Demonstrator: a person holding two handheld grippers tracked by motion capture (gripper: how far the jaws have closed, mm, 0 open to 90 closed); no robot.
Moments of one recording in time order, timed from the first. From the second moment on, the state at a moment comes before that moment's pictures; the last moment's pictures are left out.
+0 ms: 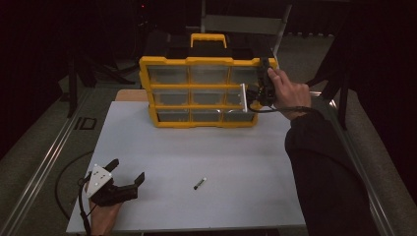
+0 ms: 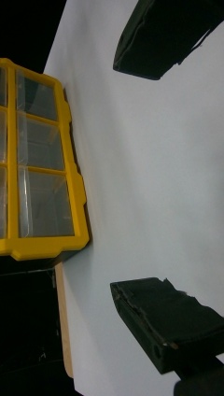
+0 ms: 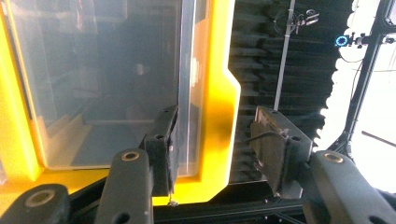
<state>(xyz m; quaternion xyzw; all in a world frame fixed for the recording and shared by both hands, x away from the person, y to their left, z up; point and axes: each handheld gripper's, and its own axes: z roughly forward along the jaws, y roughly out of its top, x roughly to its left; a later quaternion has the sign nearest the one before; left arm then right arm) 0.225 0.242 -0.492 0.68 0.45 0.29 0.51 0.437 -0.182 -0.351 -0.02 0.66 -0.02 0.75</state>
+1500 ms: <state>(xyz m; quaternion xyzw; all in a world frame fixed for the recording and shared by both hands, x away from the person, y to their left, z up) 0.224 0.241 -0.492 0.68 0.44 0.29 0.51 0.417 -0.181 -0.353 -0.03 0.69 -0.03 0.73</state>
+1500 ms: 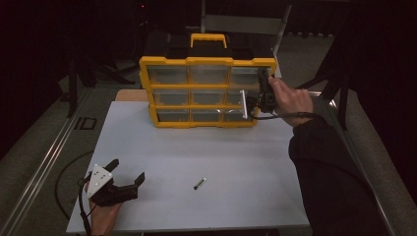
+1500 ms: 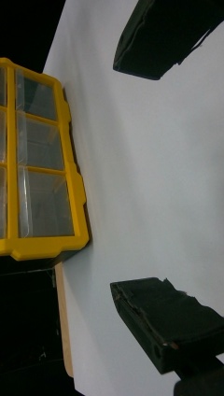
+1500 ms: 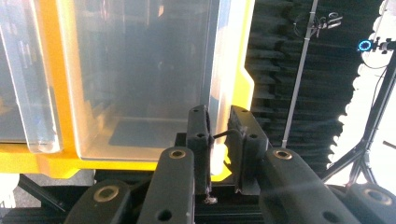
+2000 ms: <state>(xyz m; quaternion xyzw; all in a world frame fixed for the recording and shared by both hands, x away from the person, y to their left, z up) 0.225 0.241 -0.492 0.68 0.44 0.29 0.51 0.407 -0.182 -0.351 -0.04 0.69 -0.03 0.72</state>
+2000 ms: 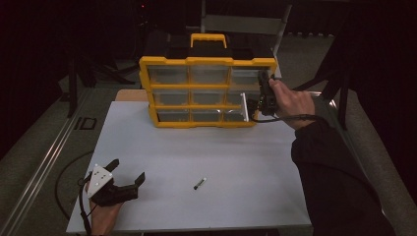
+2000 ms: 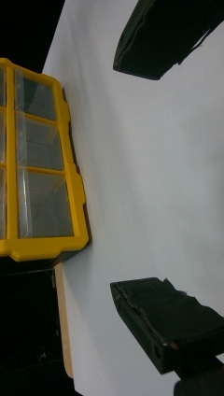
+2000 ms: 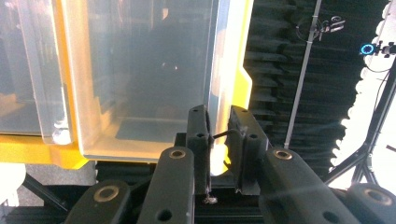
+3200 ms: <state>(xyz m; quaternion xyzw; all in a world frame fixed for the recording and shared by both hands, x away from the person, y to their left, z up) 0.225 0.241 -0.492 0.68 0.45 0.29 0.50 0.371 -0.186 -0.348 -0.04 0.70 -0.01 0.71</state>
